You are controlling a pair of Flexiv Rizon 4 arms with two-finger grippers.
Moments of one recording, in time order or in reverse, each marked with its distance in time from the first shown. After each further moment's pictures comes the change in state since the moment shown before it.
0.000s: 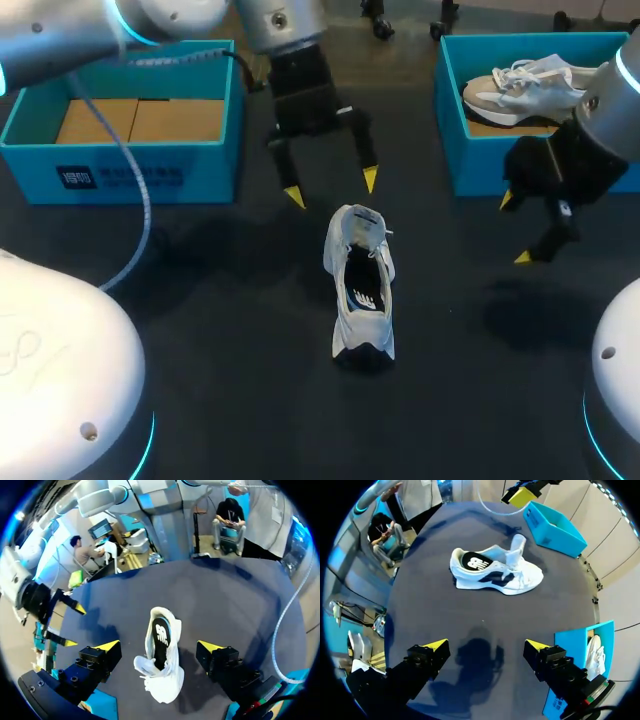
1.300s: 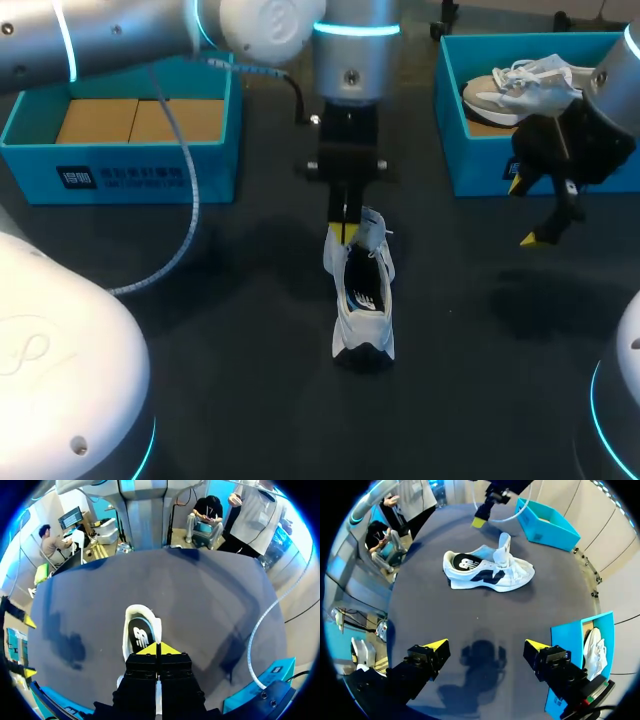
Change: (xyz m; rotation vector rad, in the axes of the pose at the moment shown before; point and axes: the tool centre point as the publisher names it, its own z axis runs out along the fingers) left arm 0.008 -0.003 0.067 -0.077 0.305 0.025; right arm -0.015 -0.008 -0.009 -0.004 0.018 0.052
